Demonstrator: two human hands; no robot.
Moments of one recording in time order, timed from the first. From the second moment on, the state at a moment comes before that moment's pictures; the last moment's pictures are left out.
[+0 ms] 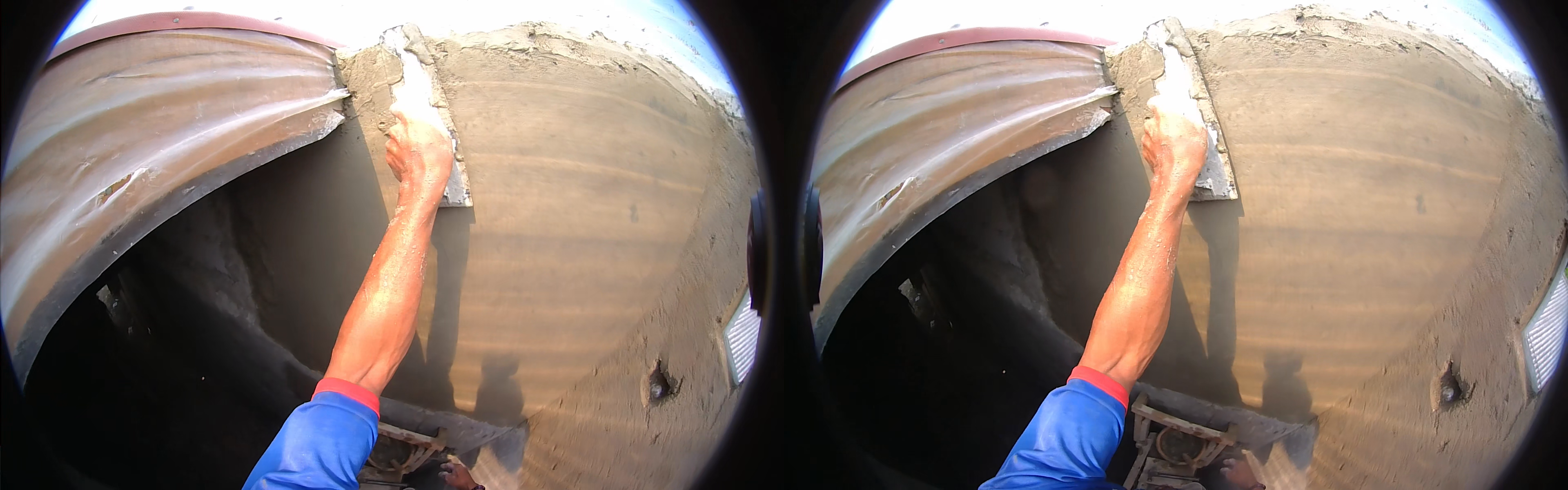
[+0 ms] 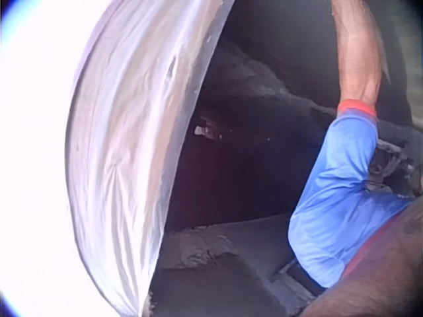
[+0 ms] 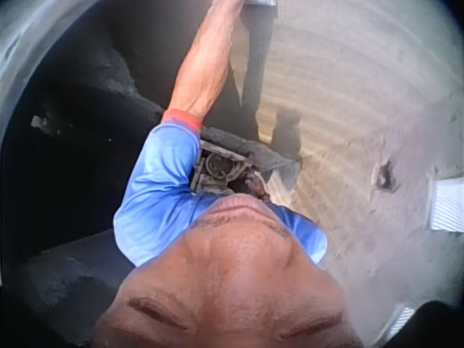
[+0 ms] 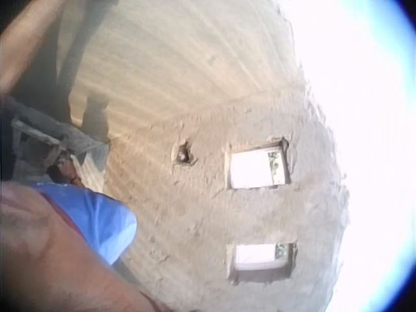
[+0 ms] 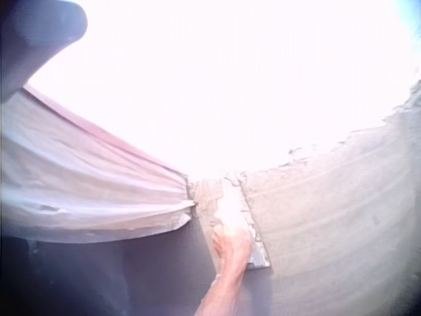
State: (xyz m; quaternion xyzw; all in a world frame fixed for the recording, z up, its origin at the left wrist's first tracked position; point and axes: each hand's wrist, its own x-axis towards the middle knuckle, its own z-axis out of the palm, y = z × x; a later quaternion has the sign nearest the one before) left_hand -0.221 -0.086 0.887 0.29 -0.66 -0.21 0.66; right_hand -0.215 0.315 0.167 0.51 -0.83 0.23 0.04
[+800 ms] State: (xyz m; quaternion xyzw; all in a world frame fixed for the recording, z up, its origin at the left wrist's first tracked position) left_hand -0.199 -0.066 0.798 0.22 -0.61 -0.36 0.67; right_hand -0.212 0.214 0.551 0.36 -0.70 0.62 -0.03
